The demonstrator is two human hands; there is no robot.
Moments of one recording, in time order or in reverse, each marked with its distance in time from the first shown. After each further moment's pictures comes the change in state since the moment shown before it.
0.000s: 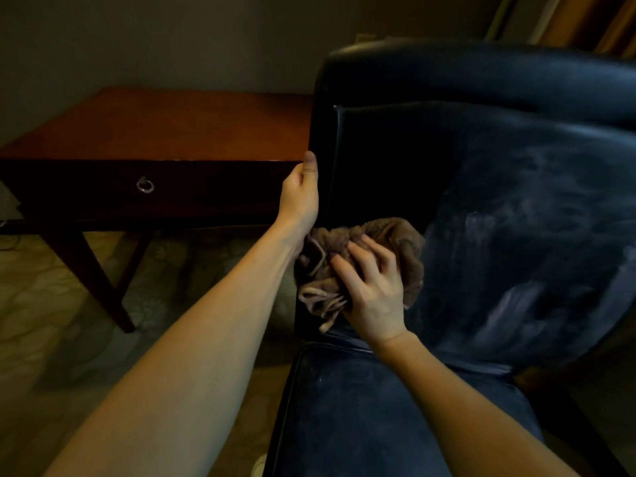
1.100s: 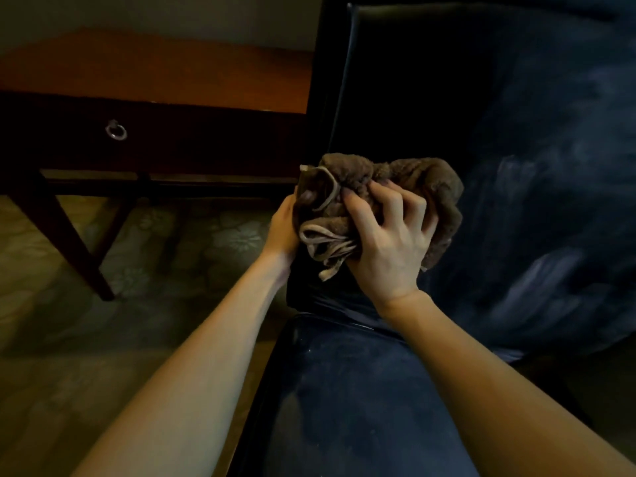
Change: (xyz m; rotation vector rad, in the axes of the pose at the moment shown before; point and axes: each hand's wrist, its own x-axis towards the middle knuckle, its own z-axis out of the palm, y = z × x) left_hand -0.063 -0.099 0.009 -0.456 0.072 -0.333; right_hand 0.000 0.015 0.005 -0.174 0.104 0.116
